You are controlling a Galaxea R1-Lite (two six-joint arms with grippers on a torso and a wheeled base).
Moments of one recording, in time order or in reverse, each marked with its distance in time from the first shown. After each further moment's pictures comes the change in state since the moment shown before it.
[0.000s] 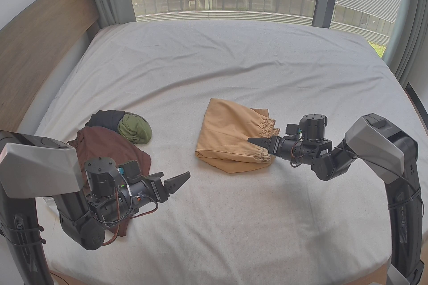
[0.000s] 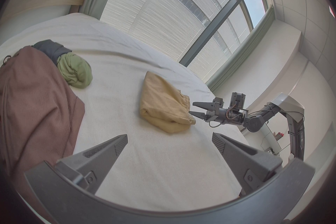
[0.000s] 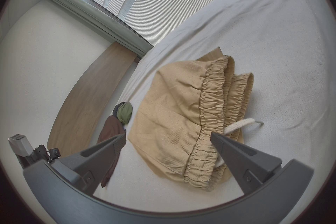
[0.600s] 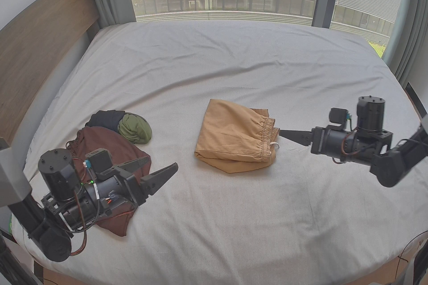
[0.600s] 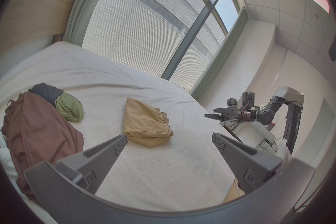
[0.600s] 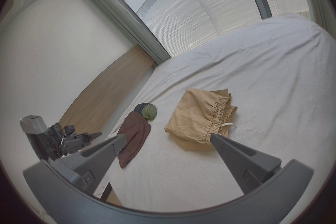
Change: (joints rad) left arm -0.022 -0.352 0.187 0.001 -0.043 0.083; right arm -0.005 -0.627 0.599 -0.043 0.001 -0.164
